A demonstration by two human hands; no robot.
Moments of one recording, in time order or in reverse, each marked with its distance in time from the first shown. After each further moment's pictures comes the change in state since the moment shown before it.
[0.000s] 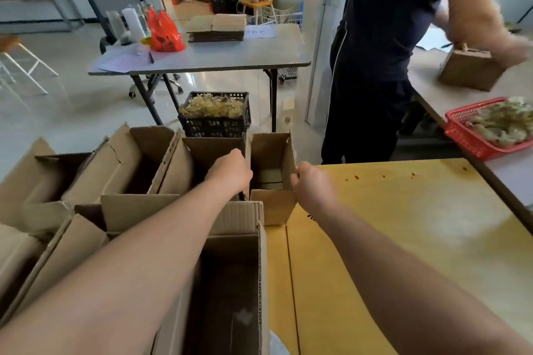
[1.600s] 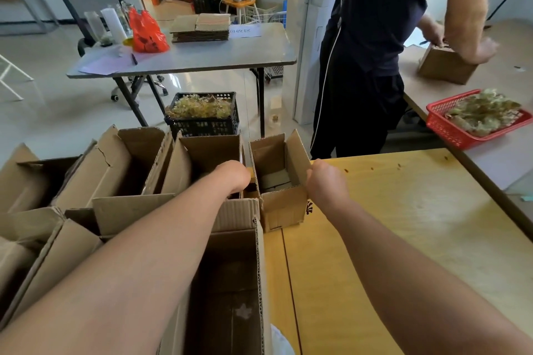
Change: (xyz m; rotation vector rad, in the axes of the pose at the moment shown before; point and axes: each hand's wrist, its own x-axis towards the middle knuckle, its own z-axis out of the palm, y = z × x) left_hand -0.007 0.012 -0.003 0.018 -0.271 -0.081; right_hand -0.006 0.030 -0.011 -0.029 0.054 0.152
